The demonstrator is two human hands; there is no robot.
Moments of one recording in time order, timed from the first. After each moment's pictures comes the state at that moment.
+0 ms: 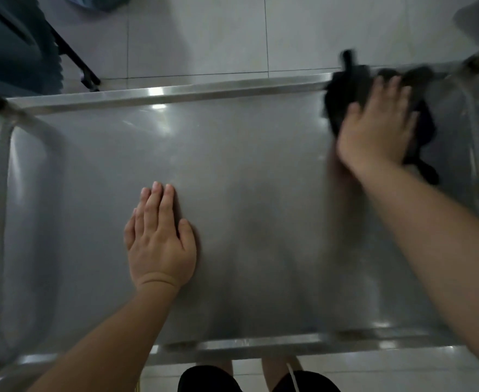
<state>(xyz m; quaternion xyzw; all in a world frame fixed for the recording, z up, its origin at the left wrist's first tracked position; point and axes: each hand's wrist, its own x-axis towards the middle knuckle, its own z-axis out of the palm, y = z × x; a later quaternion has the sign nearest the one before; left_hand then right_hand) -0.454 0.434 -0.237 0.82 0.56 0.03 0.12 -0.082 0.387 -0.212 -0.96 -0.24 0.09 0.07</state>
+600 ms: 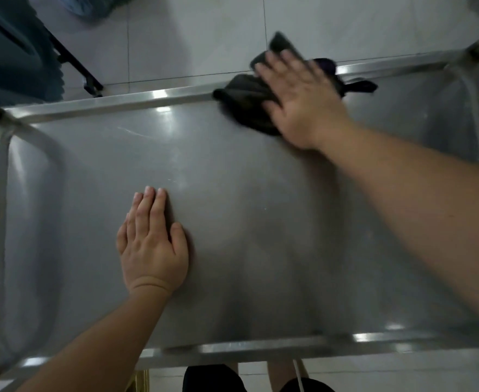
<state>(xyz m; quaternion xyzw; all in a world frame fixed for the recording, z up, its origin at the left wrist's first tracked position) -0.453 0.437 -0.237 0.82 0.56 0.03 0.11 -0.087 0.456 -0.217 -0.79 -0.60 0.13 0.03</state>
